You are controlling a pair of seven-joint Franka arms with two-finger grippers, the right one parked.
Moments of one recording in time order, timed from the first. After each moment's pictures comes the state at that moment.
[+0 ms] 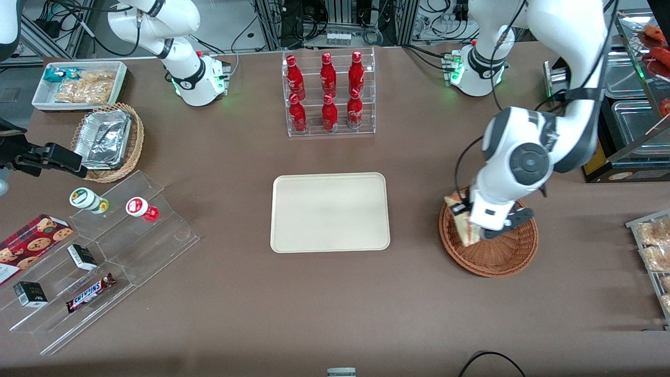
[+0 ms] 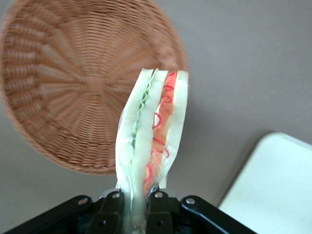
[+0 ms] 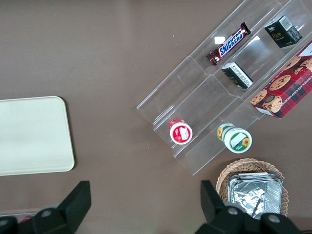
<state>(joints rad) -0.33 0.31 -0.02 -1.81 -0.01 2.01 -0.73</state>
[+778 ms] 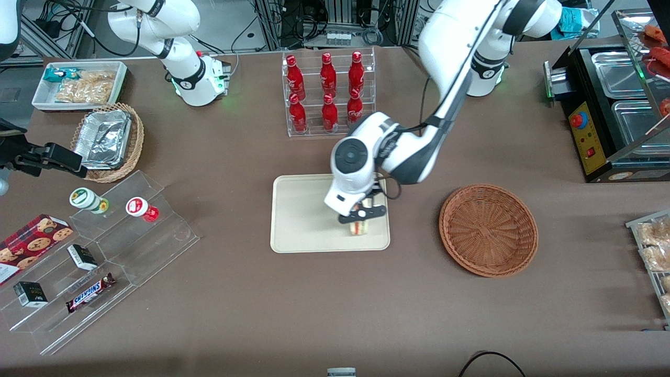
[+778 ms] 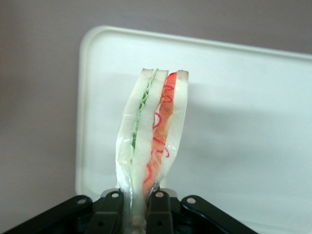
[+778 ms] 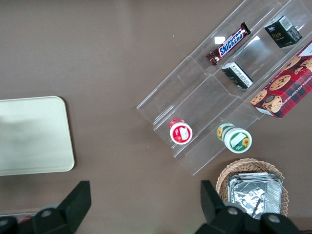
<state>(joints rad) -0.74 0.72 -0.03 -1.37 -0.01 1.97 -0.92</state>
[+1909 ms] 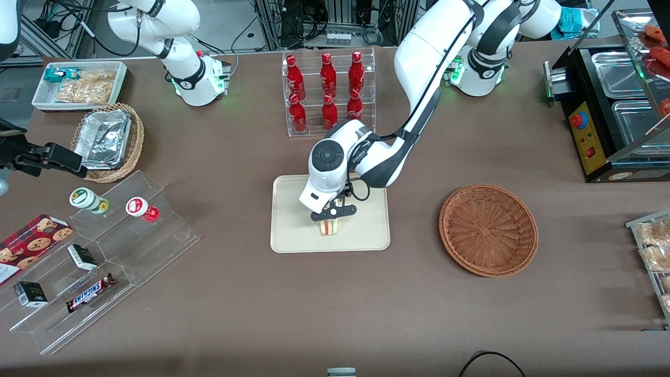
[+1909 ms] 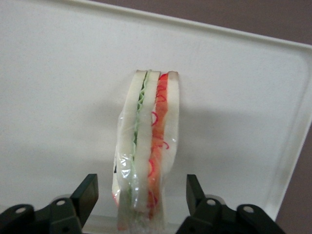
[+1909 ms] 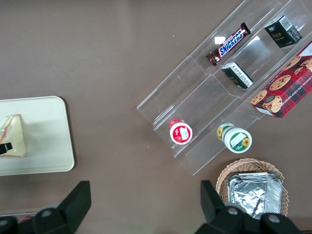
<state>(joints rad) -0.77 0.82 -0.06 -1.30 -0.06 2.13 -0.97</state>
